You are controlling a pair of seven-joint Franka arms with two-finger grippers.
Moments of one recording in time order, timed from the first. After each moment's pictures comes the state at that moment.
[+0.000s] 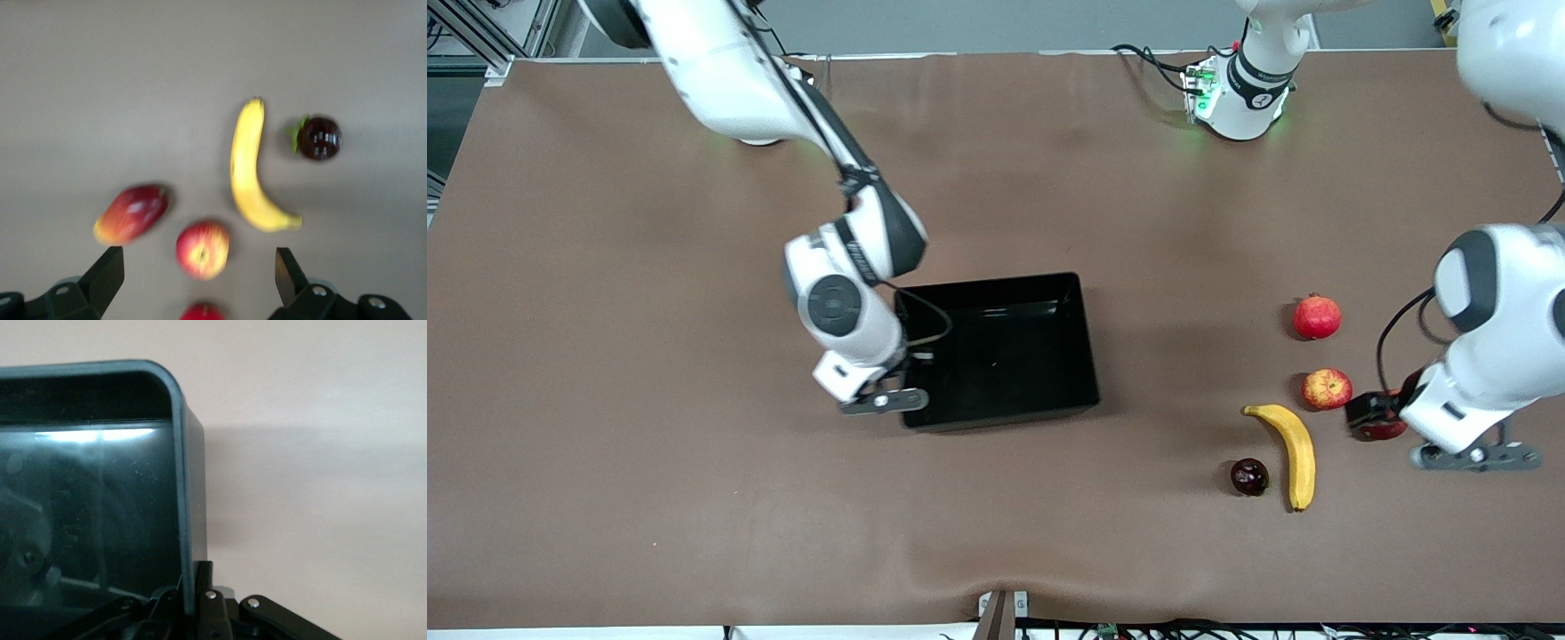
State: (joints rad) left arm 0.10 0.44 -0.14 -1.47 0.17 1.95 -0.06; right arm 0.51 0.62 -0.07 -1.48 0.12 2.10 0.36
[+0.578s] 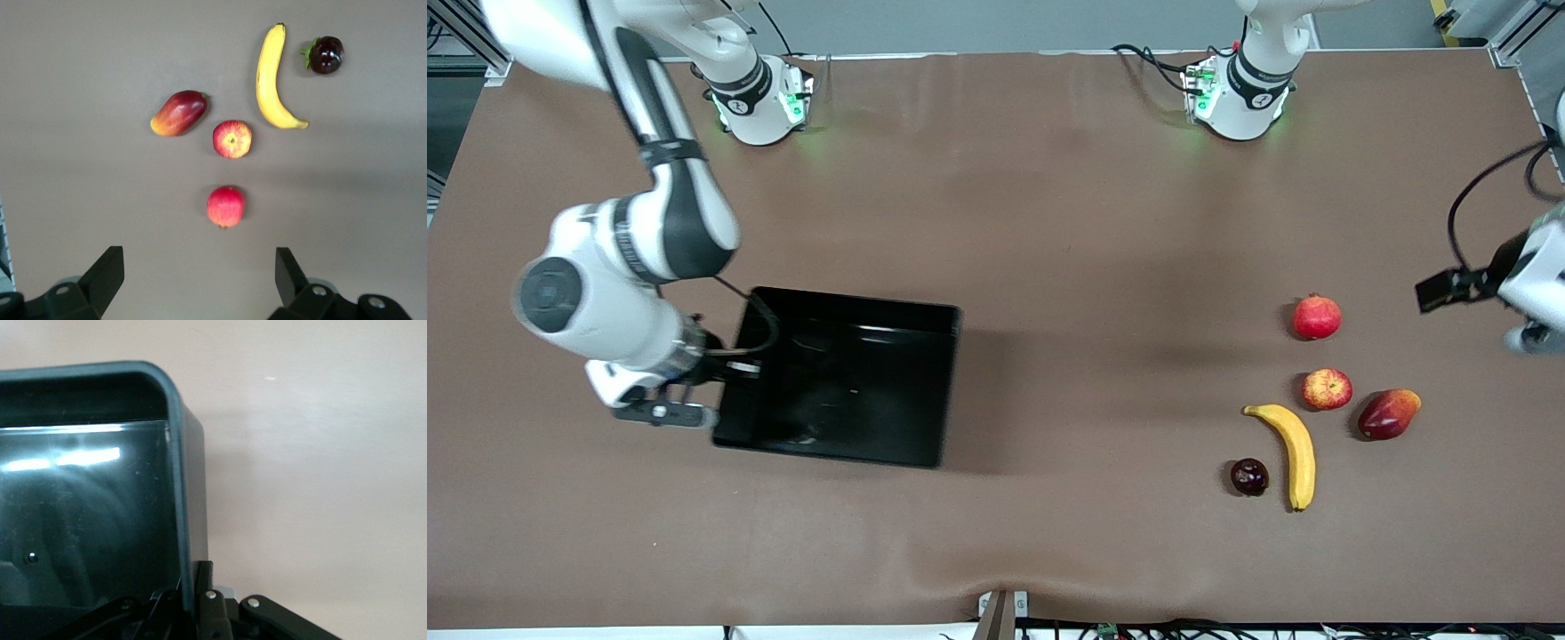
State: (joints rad) left arm 0.11 0.16 -0.14 -1.47 0.16 1.58 -0.06; right arm 0.20 0.38 -0.07 -1.69 0.12 2.05 0.18
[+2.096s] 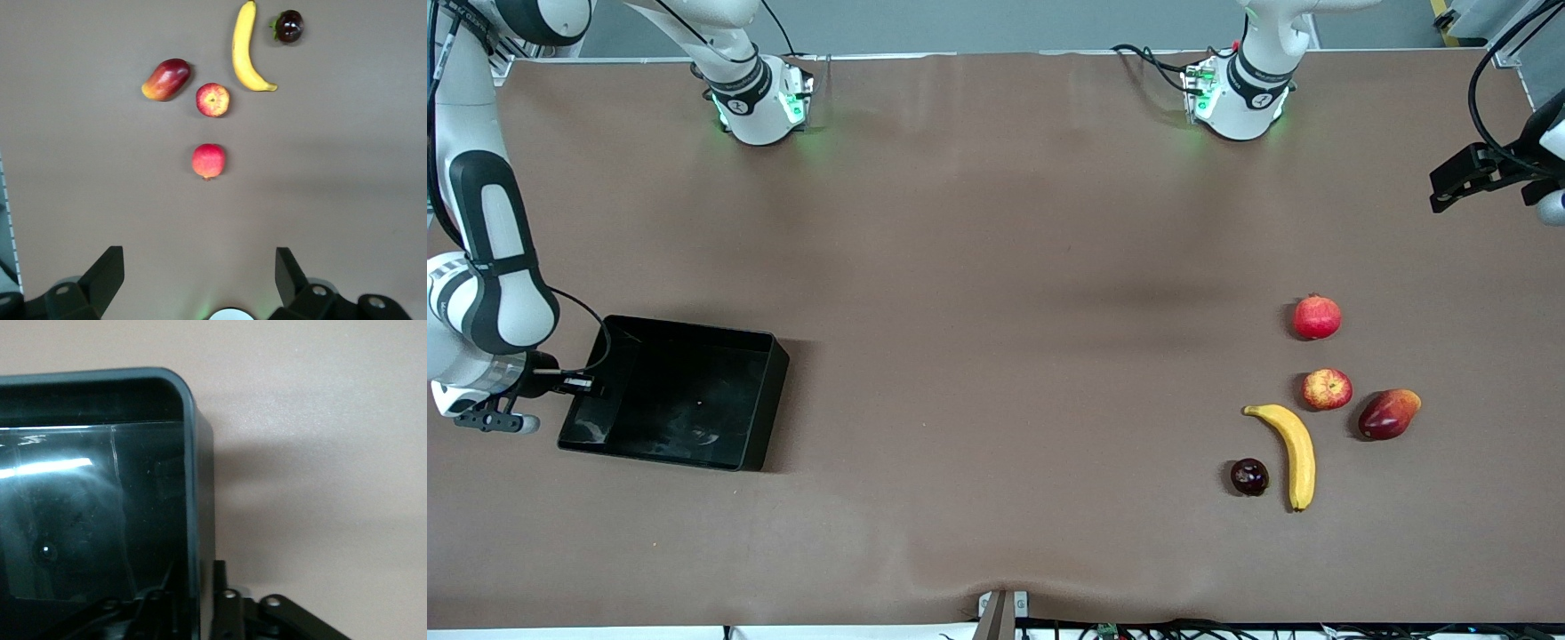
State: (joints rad) left arm -0.02 -0.02 -0.04 -1.50 0.09 1.42 -0.06; right arm -0.28 0.63 -0.07 -1.70 0.24 2.27 -0.36
